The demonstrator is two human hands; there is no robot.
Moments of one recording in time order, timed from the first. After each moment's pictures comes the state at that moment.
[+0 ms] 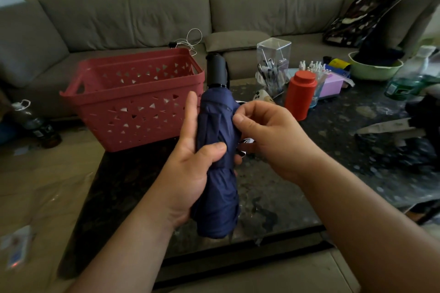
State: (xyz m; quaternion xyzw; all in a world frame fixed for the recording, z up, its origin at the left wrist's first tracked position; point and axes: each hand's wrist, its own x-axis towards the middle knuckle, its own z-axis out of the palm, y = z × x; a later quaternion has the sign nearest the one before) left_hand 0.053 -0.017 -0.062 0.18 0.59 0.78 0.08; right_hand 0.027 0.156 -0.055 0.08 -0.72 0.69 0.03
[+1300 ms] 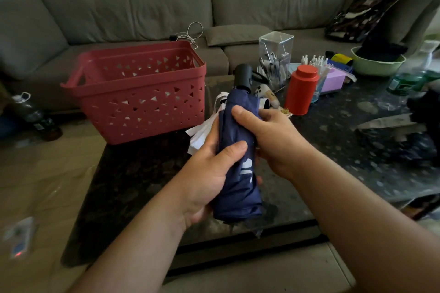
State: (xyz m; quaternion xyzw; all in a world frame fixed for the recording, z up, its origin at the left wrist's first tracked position) left_hand 0.052 -0.004 -0.087 0.13 0.61 0.76 0.17; right_hand 0.024 0.147 -0.063 -0.04 -0.67 0.74 -0.01
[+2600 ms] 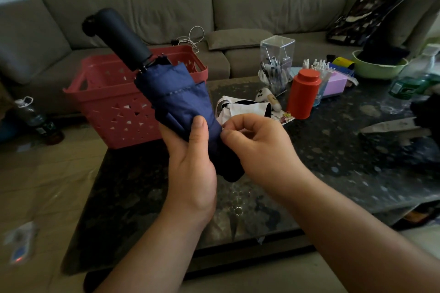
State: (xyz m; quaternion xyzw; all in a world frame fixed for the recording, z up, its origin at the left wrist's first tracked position) left_hand 0.040 0.001 -0.089 0.09 0.53 0.82 -0.18; right_hand 0.051 0.119 -0.057 0.00 -0.77 0.63 0.08
